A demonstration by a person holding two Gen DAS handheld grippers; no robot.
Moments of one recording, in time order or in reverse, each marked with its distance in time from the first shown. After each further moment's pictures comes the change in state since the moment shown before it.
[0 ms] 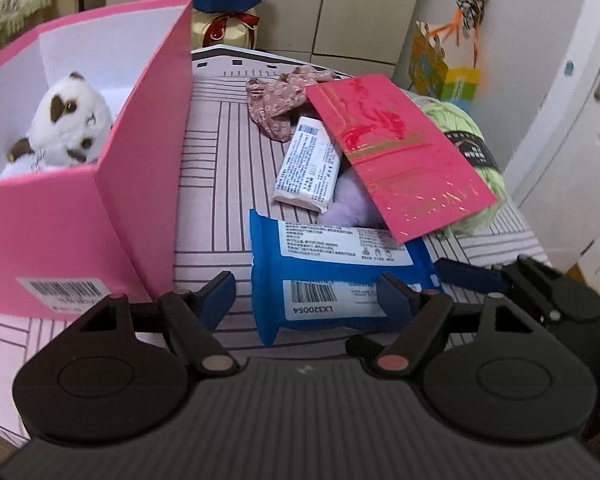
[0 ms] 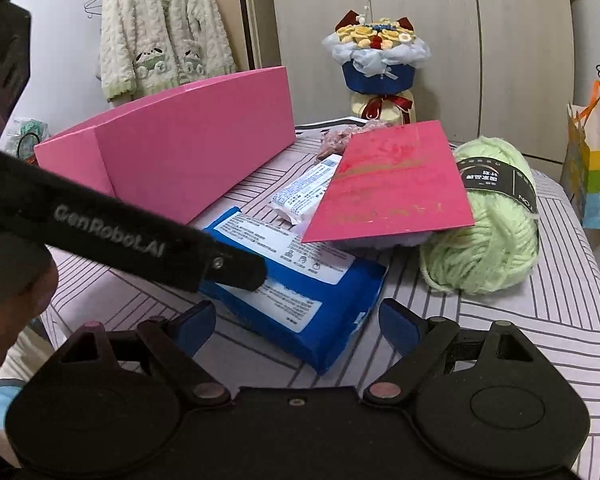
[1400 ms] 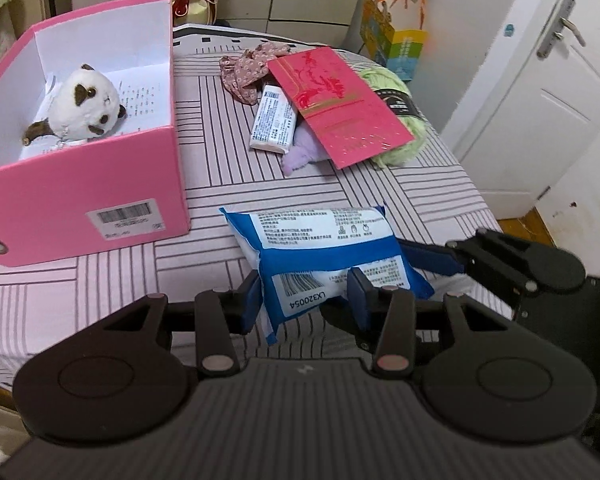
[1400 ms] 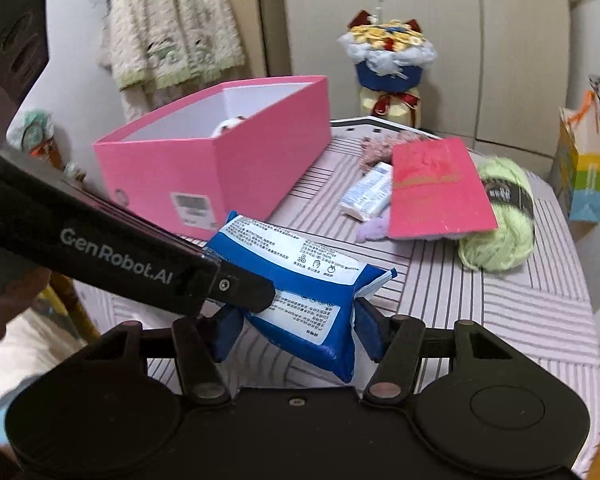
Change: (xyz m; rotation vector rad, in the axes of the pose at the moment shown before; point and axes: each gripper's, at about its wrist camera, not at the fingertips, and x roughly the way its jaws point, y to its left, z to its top) left arm -0.093 0.007 -0.012 0.095 0.152 -0.115; right arm -0.071 0.080 0.020 -0.020 0.090 -0.024
